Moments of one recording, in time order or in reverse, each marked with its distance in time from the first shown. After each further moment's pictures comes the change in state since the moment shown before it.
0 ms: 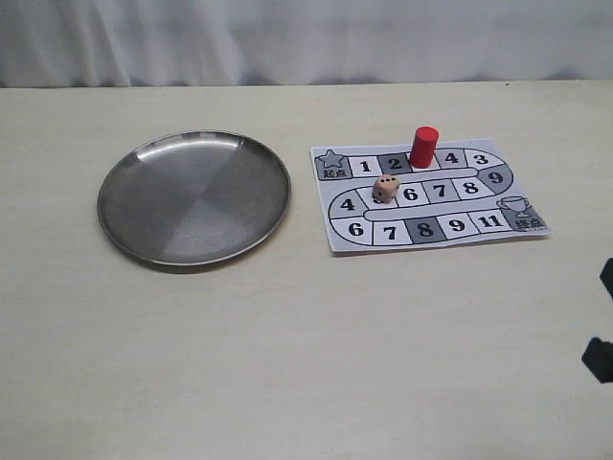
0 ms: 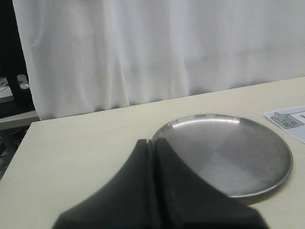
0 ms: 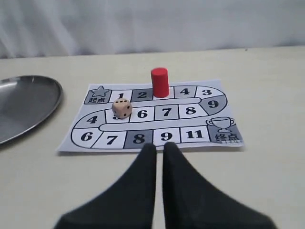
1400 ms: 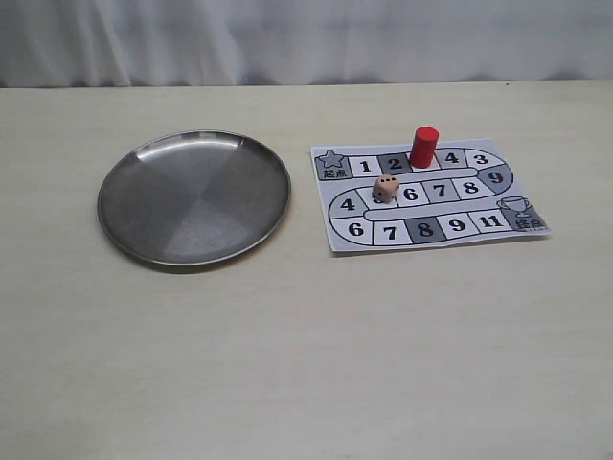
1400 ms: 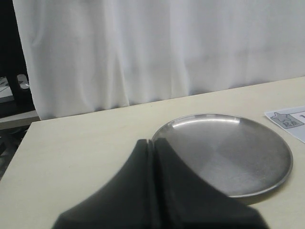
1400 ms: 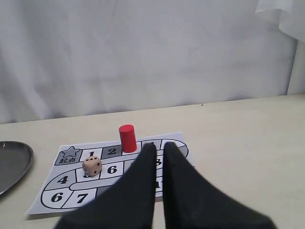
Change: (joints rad) left arm 0.000 0.000 0.000 0.000 0.000 0.000; right arm -0.177 -0.442 0.013 0.004 0.196 0.000
